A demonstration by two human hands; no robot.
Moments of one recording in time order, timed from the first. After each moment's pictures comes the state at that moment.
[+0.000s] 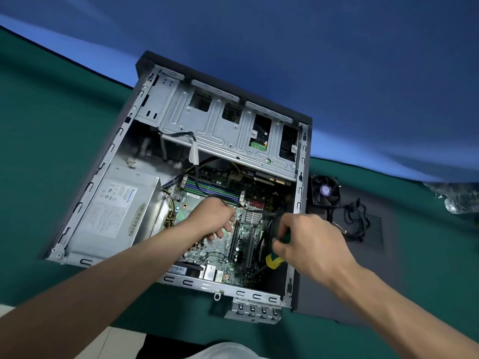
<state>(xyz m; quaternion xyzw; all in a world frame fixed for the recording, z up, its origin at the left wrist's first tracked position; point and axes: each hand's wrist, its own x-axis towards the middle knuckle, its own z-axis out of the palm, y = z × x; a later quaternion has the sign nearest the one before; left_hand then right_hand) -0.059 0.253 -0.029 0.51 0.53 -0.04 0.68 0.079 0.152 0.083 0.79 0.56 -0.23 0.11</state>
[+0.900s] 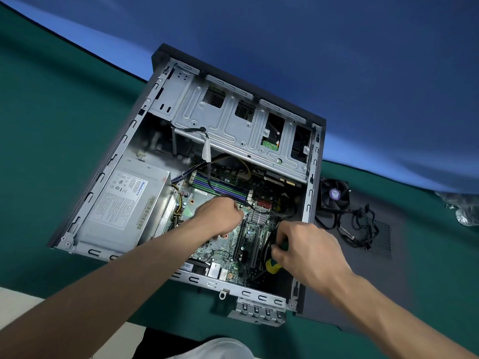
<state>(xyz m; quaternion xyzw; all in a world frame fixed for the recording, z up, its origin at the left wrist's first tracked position) -0.057 0.253 -0.028 0.67 0.51 -0.12 0.53 0.074 0.148 0.062 0.76 0.59 -0.23 0.13</state>
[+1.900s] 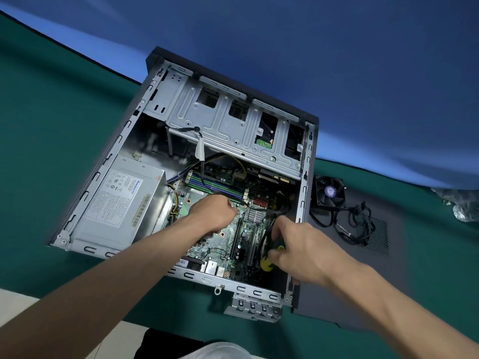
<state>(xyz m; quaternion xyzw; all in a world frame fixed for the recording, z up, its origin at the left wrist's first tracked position) -0.056 0.254 -0.026 0.68 0.53 -0.14 0.49 0.066 0.159 0.093 0.75 0.50 -0.40 0.18</state>
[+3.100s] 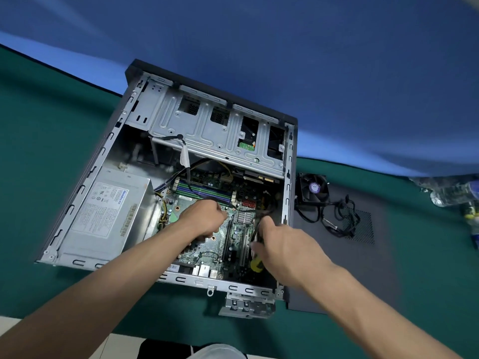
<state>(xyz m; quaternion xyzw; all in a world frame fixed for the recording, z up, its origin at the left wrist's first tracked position) -0.056 0.251 -0.022 0.66 0.52 -0.13 0.53 0.053 0.147 0.092 0.74 0.55 -0.33 0.20</state>
